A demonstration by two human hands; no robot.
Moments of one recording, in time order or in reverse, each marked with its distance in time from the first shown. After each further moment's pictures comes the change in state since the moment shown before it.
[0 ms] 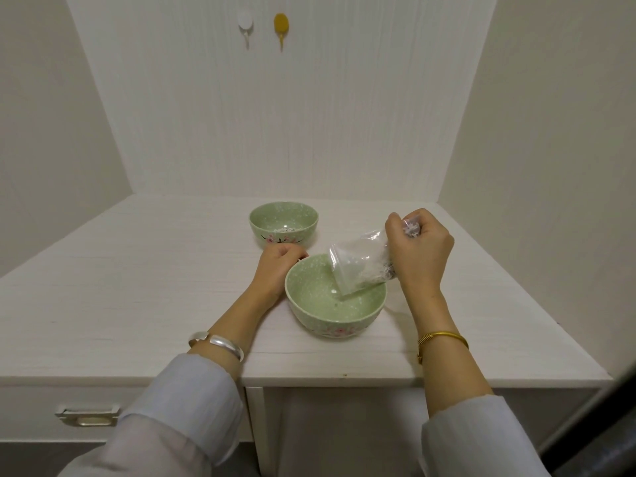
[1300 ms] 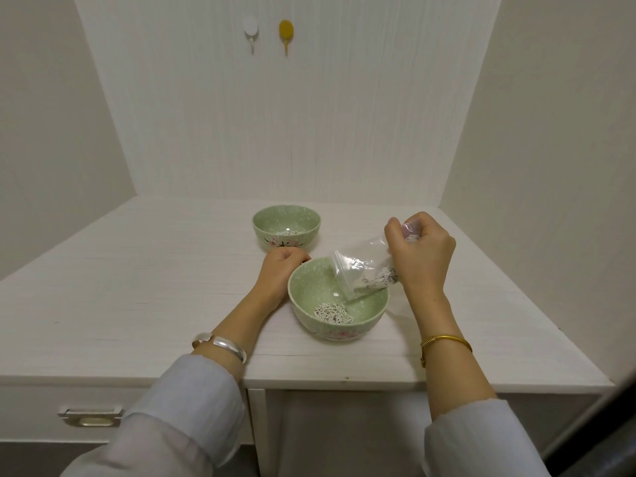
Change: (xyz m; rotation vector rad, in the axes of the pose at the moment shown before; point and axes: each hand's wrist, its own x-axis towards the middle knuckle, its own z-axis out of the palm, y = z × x) left_hand 0.000 -0.001 0.001 -0.002 0.001 -0.015; right_hand 0.000 -0.002 -0.002 -0.101 -0.050 0.001
